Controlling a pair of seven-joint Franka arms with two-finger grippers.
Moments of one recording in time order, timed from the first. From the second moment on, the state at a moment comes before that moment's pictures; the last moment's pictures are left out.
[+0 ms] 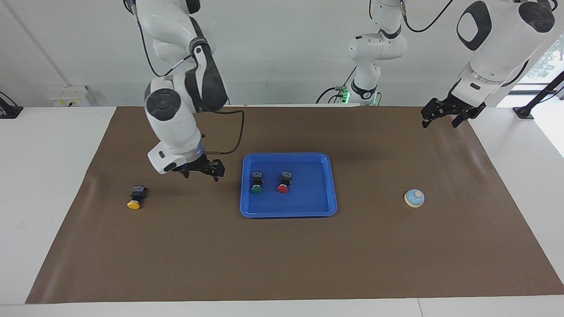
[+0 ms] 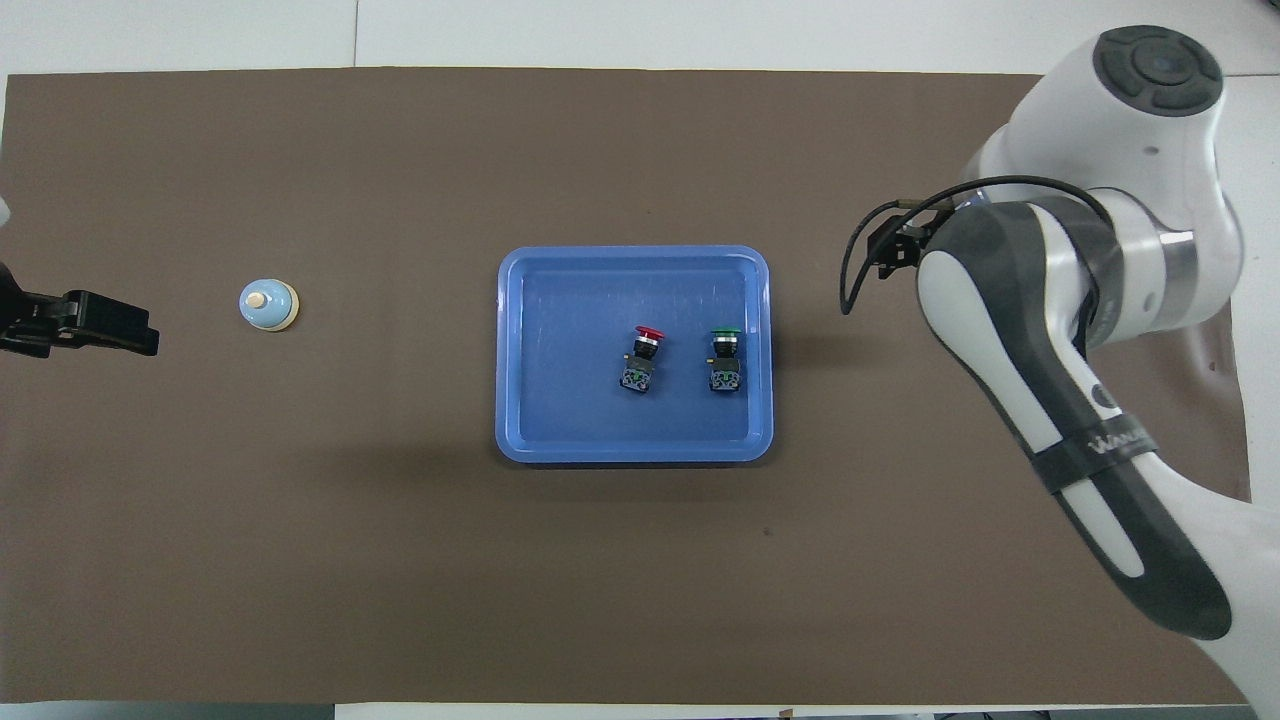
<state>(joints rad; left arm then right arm) 0.01 -0.04 -0.02 -1.71 -0.02 1.60 0.06 0.11 0.31 0.01 -1.60 -0.01 1.82 0.23</state>
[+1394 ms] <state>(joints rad) 0.01 -0.04 -0.02 -1.71 -0.02 1.60 0.06 -0.21 0.33 0.01 -2.02 -0.05 2.44 -0.21</state>
